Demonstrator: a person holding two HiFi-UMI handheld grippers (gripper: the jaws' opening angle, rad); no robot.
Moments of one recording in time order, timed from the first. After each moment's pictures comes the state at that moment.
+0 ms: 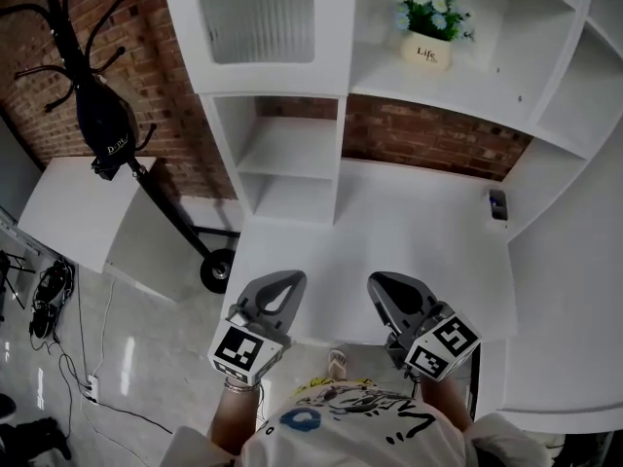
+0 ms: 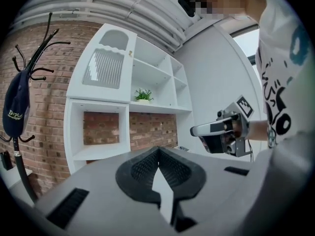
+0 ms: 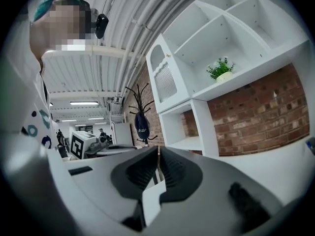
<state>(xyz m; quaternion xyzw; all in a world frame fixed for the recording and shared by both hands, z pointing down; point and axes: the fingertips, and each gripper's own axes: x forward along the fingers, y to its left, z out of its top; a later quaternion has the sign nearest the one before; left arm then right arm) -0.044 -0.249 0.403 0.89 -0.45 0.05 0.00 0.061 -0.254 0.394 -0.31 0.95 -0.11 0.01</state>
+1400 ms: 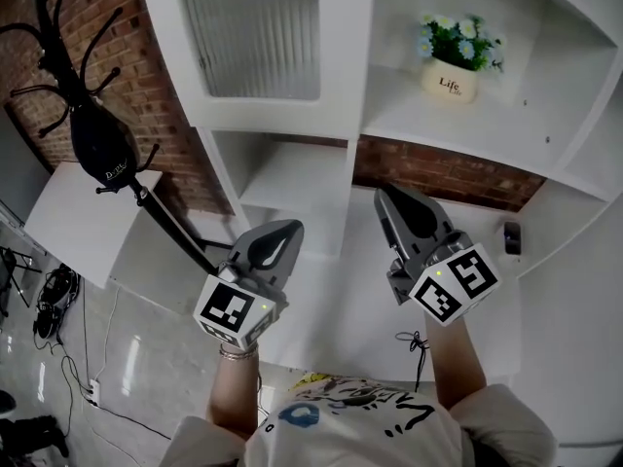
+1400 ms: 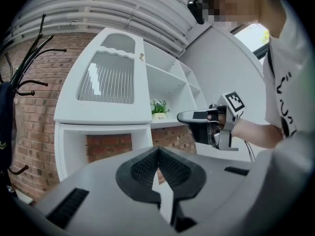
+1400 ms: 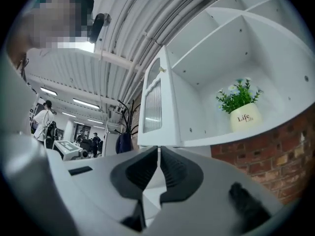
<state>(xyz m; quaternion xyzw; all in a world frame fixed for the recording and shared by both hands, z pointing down) -0.075 -0.398 0.324 0.88 -0.48 0.02 -0.06 0.029 -0.439 0.262 -0.32 0.94 0.01 0.09</state>
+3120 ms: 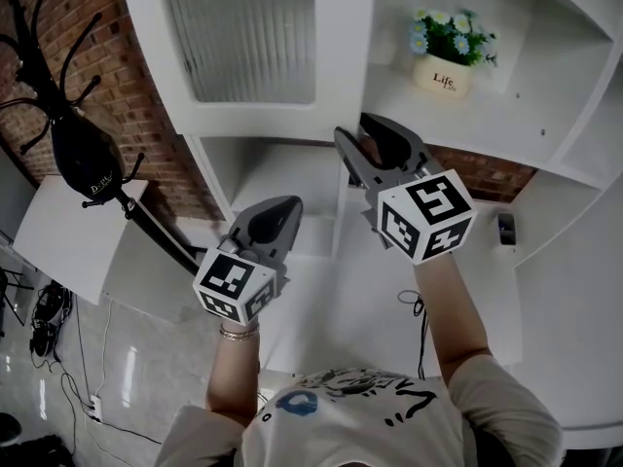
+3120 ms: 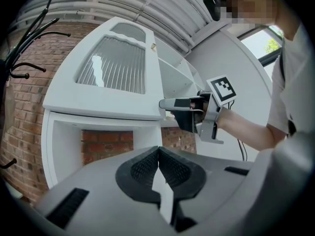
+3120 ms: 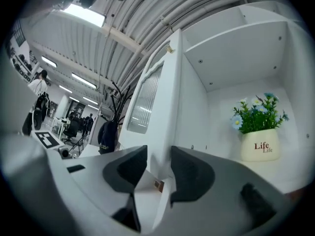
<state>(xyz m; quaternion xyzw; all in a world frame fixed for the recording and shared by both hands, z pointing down) -0.083 -0.453 0.321 0.89 -0.46 0.01 -0.03 -0.023 -0.515 0.218 -0.37 0.92 0.10 0.00</state>
